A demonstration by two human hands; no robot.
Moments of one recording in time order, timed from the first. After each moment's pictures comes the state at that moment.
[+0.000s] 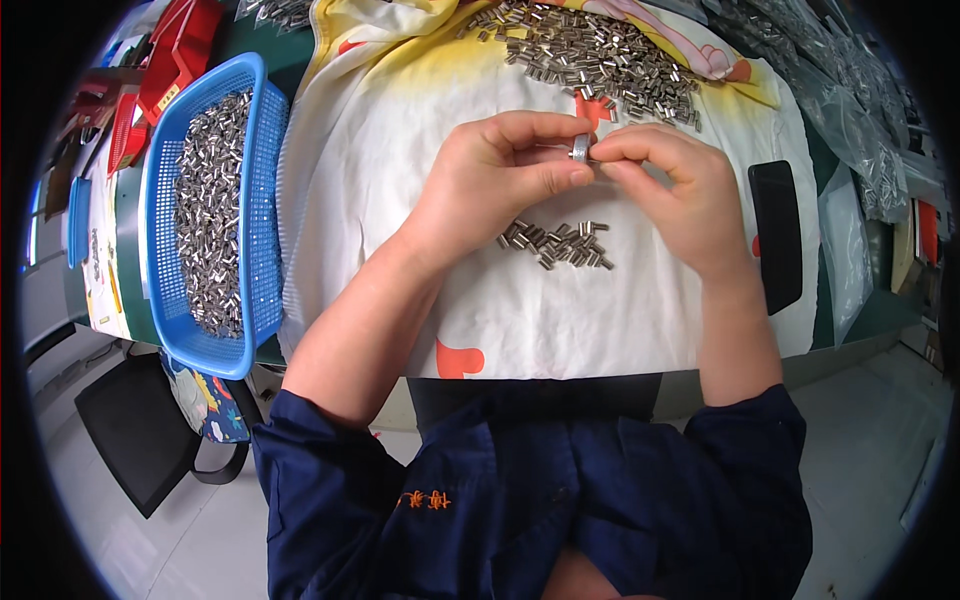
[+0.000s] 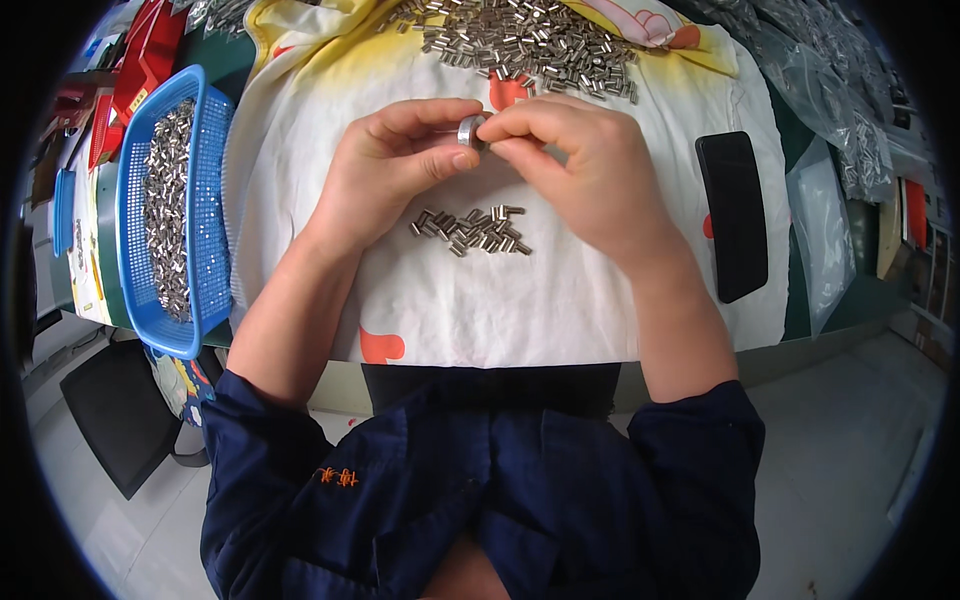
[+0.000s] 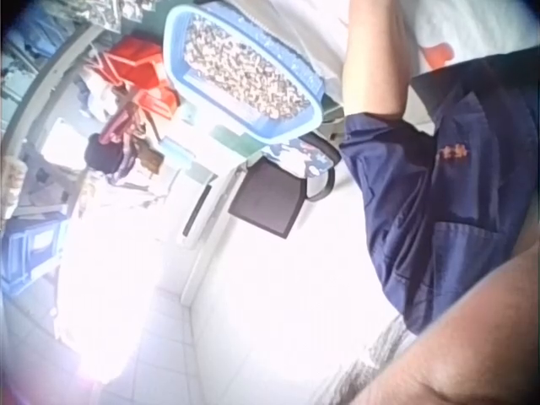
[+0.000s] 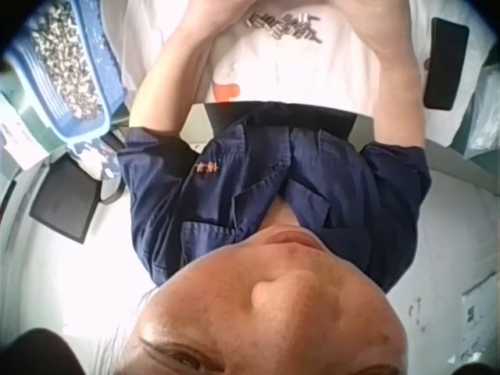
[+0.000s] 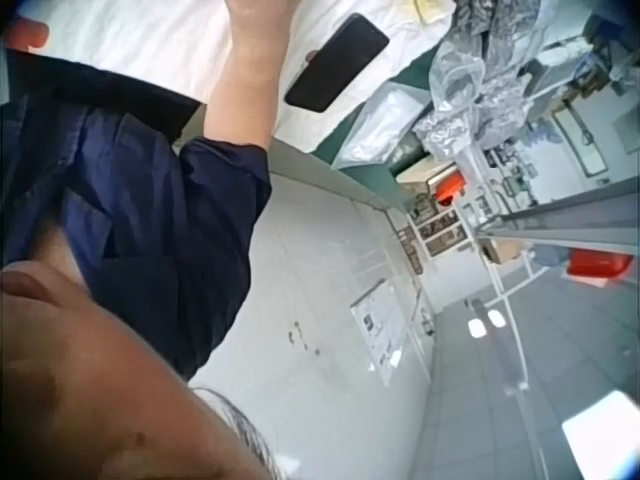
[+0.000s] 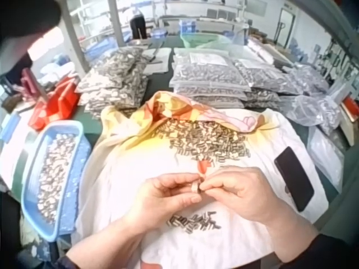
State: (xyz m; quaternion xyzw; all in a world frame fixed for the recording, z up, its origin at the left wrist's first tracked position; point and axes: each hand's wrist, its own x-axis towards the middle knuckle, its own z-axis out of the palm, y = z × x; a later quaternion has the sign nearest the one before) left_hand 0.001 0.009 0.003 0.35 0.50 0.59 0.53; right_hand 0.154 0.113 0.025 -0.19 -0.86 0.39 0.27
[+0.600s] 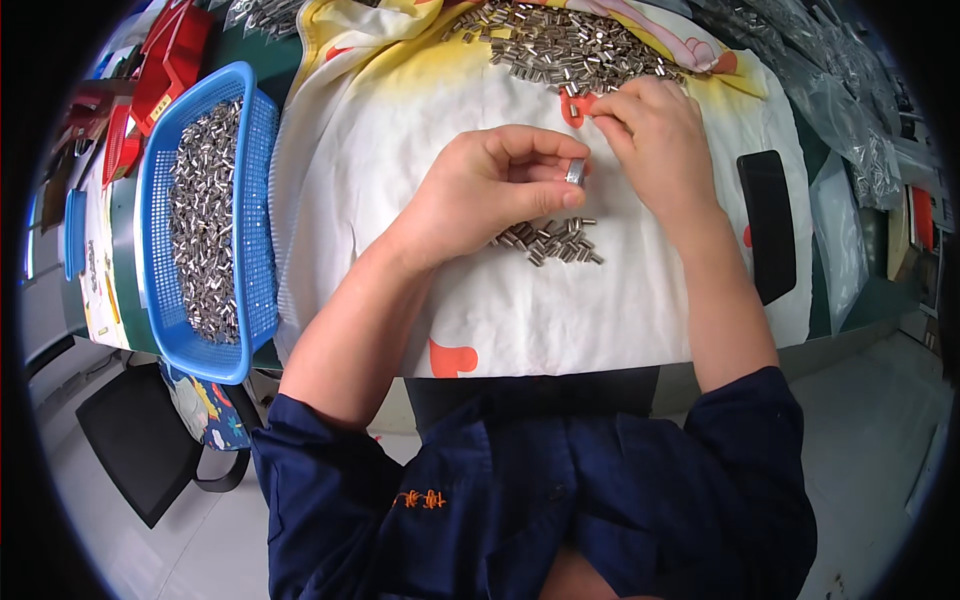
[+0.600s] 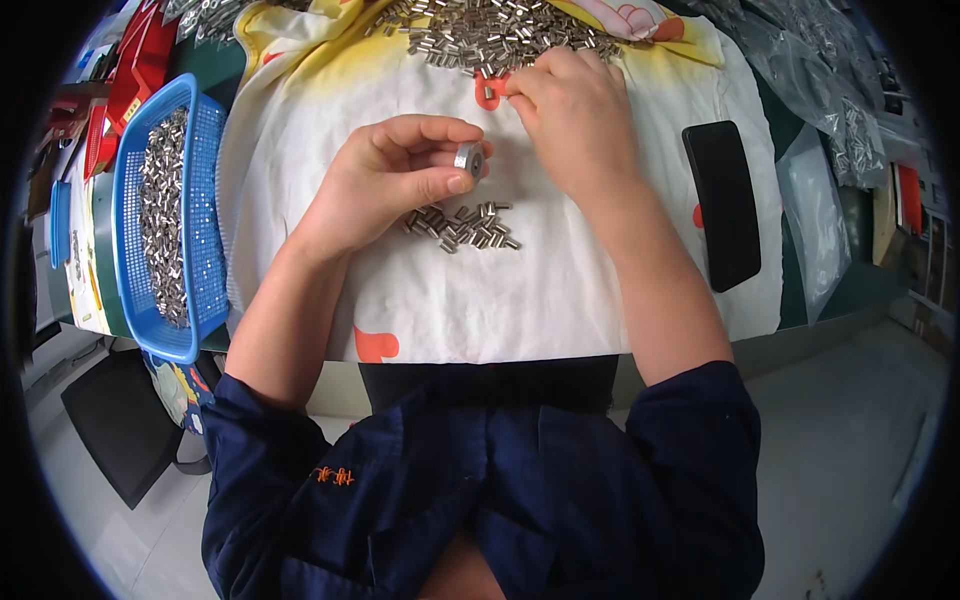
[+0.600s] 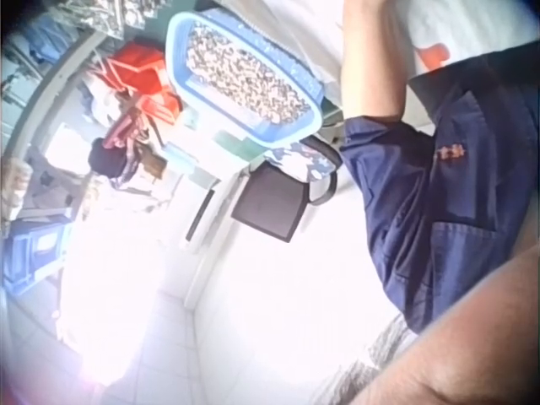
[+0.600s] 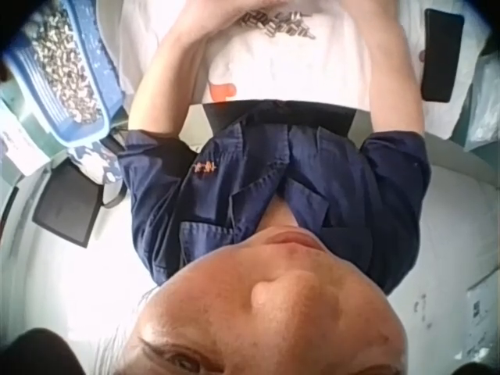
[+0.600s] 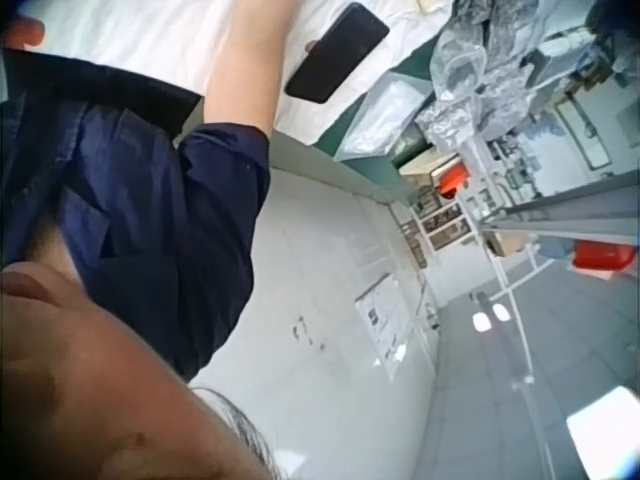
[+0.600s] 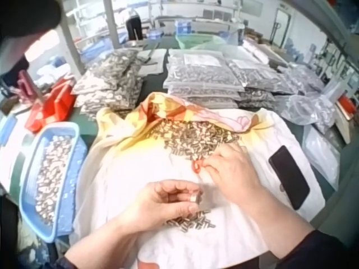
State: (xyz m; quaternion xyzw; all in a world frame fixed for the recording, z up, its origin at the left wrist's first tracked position) left_hand 0.000 0.006 0.011 0.34 0.49 0.52 0.61; right_hand 0.144 0.138 0.002 -0.25 -0.93 0.08 0.25
